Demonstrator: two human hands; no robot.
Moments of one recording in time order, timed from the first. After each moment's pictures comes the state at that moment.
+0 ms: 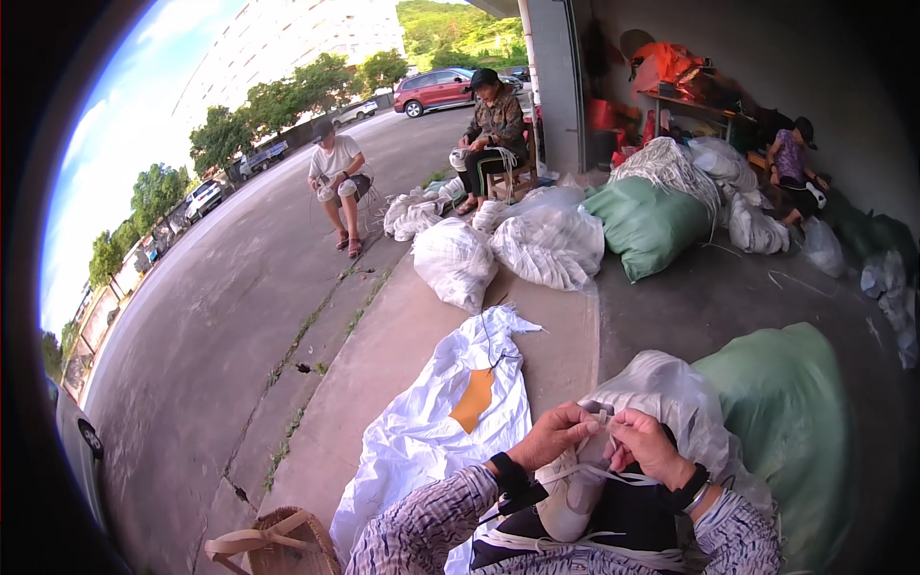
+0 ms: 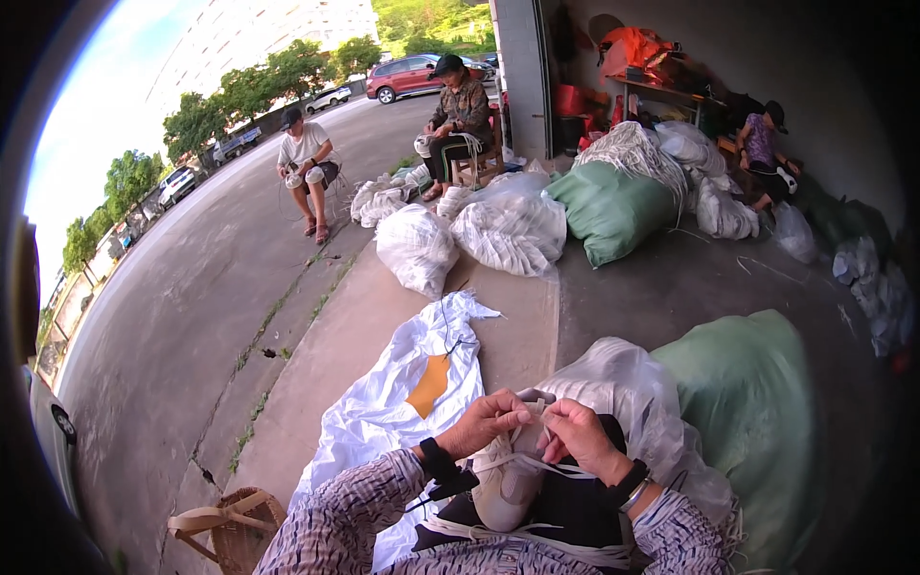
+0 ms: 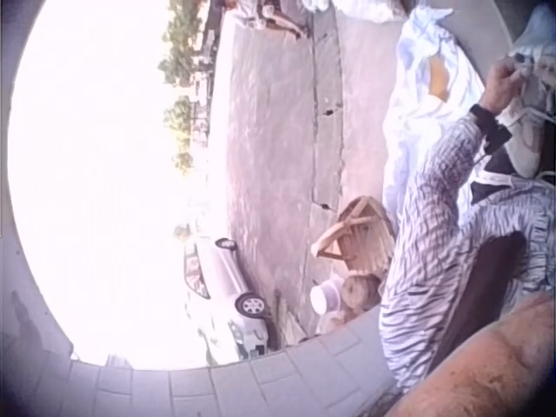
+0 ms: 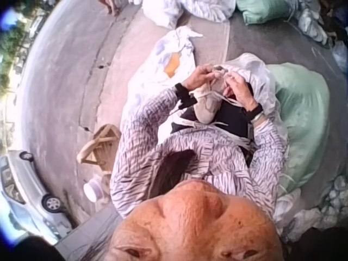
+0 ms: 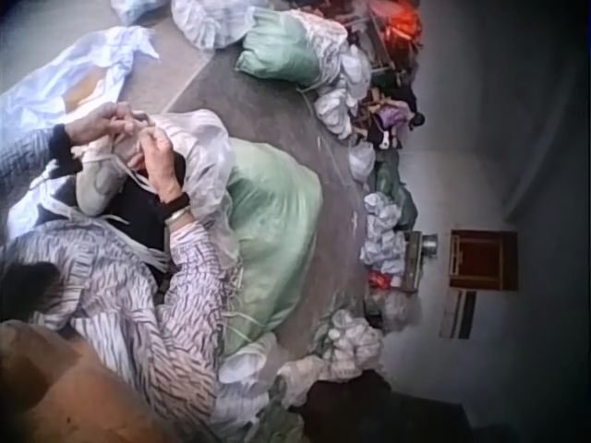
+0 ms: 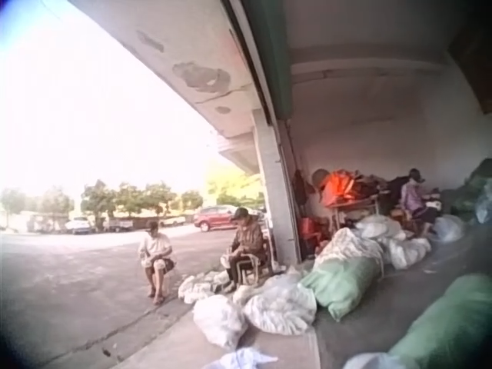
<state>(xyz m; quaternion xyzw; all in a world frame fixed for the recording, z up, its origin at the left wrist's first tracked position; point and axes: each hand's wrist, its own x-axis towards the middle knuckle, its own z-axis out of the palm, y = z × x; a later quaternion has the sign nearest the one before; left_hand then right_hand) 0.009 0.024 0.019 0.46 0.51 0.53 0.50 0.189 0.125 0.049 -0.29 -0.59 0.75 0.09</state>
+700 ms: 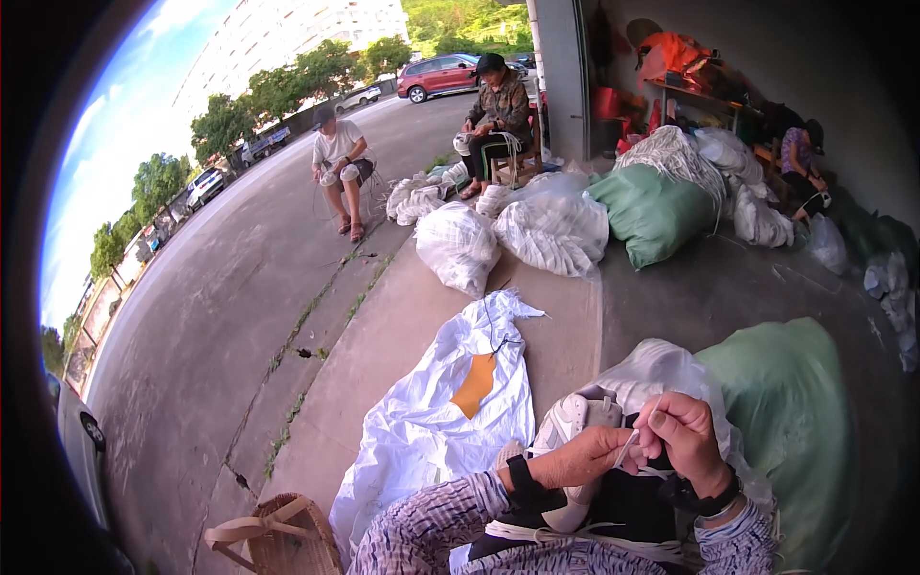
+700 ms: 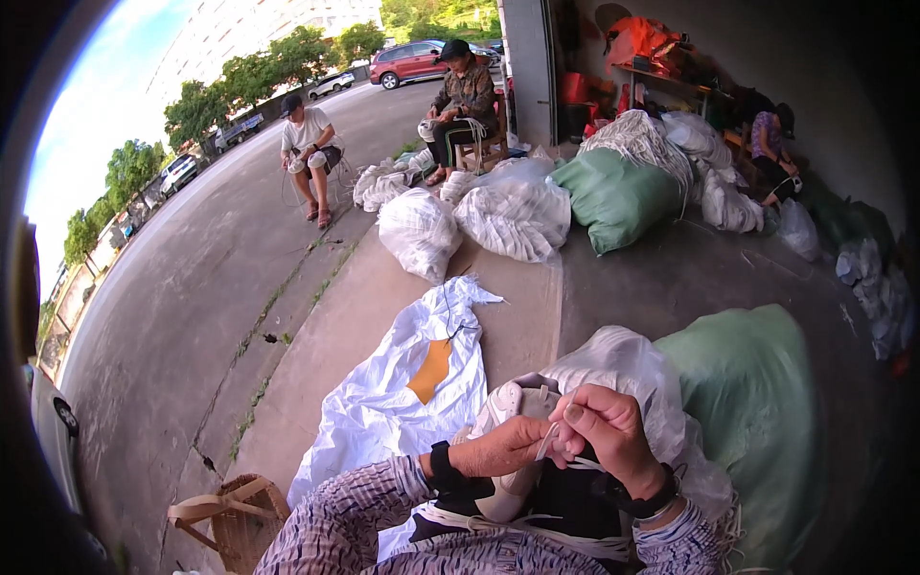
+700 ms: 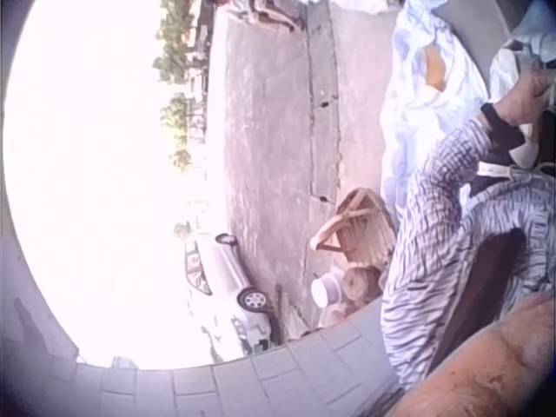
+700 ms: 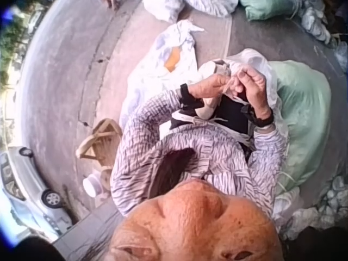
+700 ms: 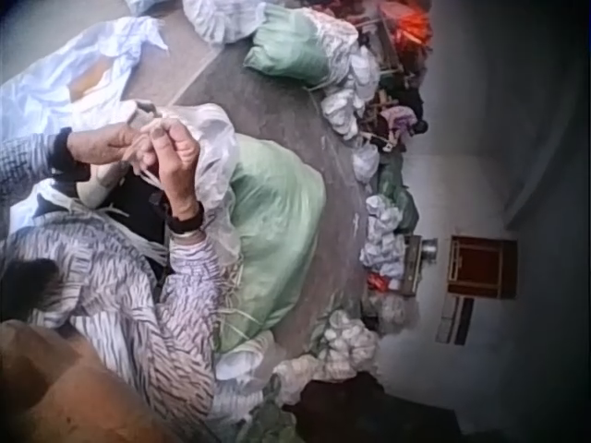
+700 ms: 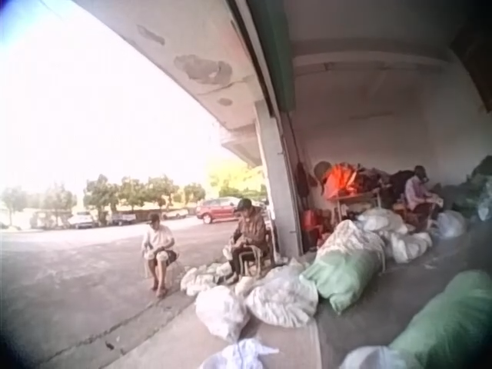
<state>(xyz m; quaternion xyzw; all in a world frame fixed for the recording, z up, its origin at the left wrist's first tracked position) 0.059 0.012 0.061 0.66 0.38 0.45 0.46 0.222 0.097 0.127 -0.11 -0.65 0.70 0.26</state>
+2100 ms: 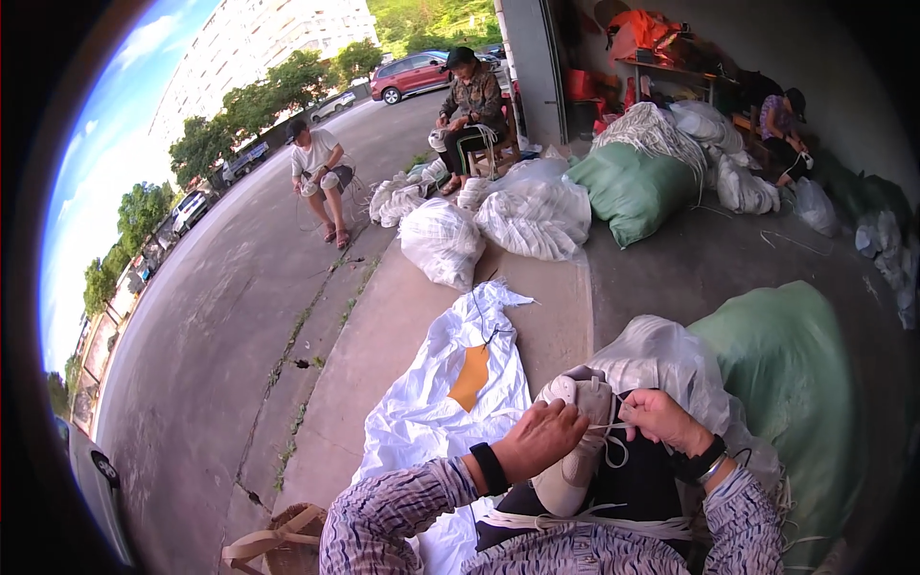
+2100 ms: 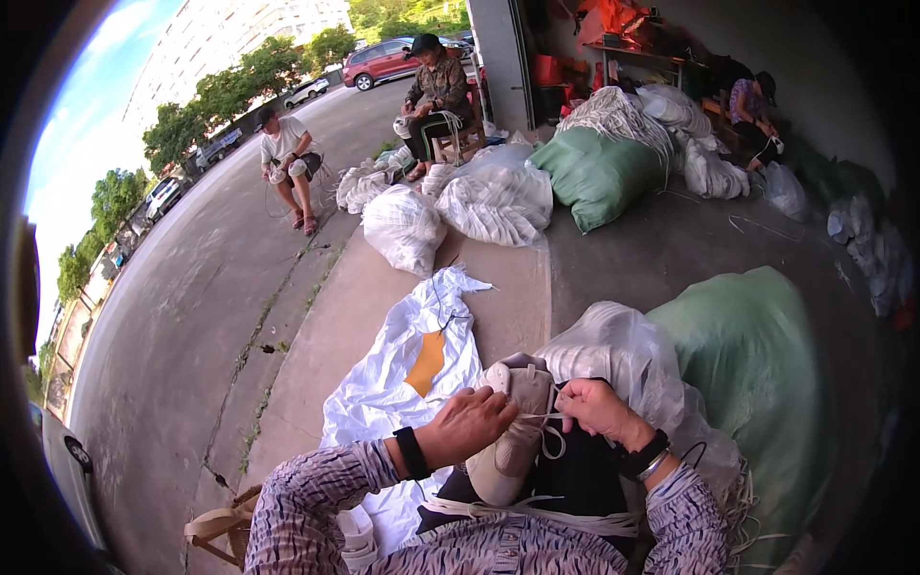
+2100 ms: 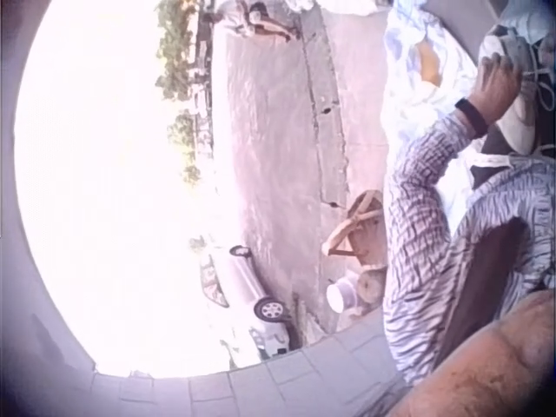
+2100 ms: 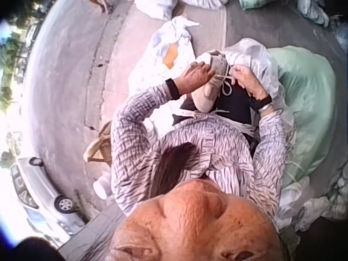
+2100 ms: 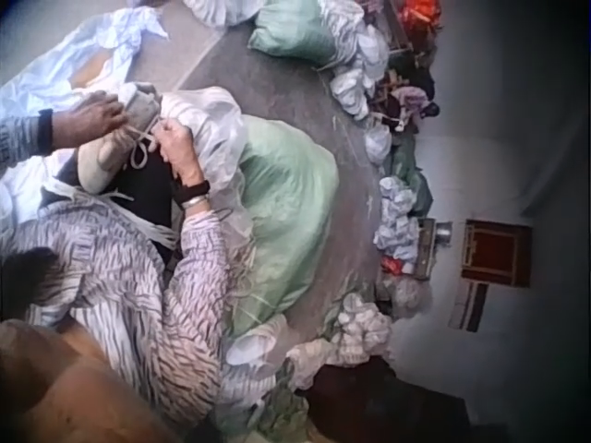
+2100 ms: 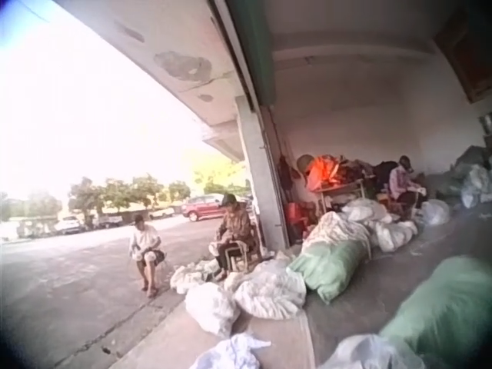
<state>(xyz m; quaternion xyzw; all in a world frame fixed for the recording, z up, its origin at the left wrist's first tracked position) 0.036 -0.016 0.058 0.79 0.60 0.05 -0.12 0.223 0.143 0.038 -0.27 -0.69 0.67 0.05</state>
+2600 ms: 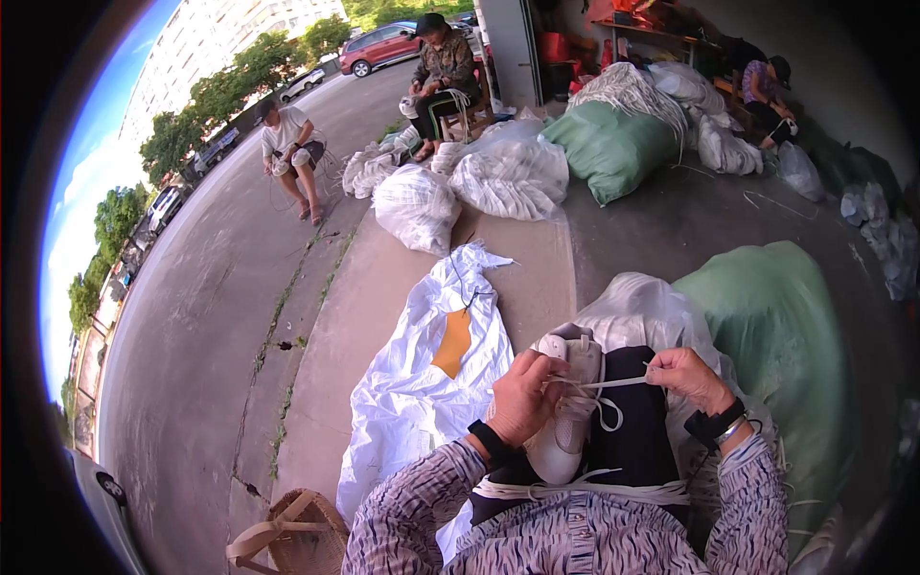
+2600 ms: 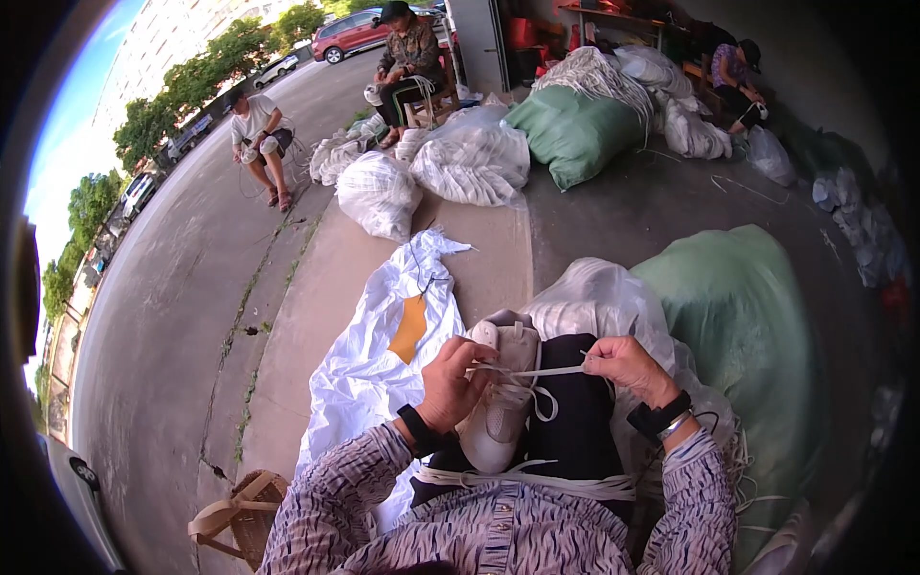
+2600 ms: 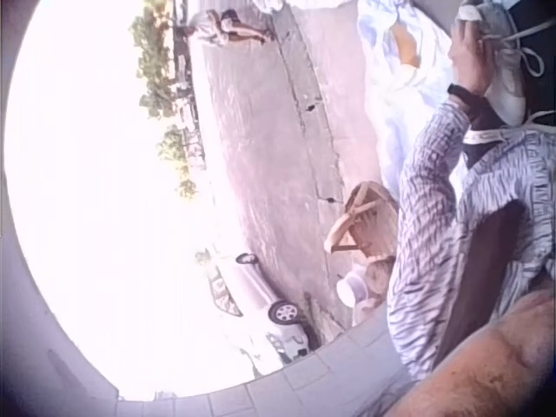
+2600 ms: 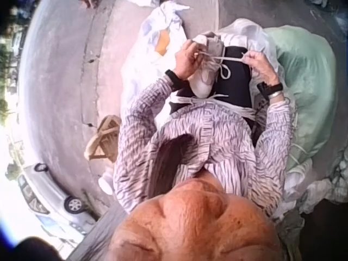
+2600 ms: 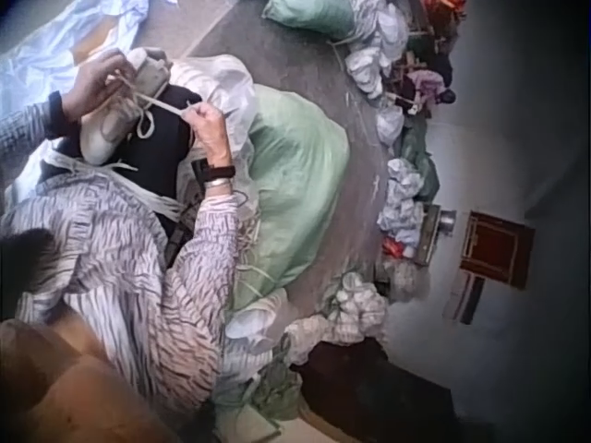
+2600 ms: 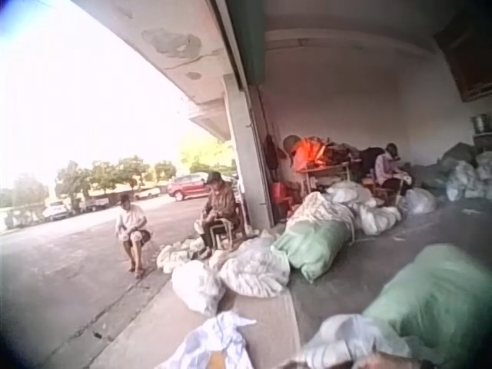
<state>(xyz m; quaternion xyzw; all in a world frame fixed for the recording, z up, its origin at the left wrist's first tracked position) 0.040 -0.012 0.019 0.59 0.67 0.44 0.06 0.269 0.164 0.030 -0.34 -0.65 0.67 0.10</state>
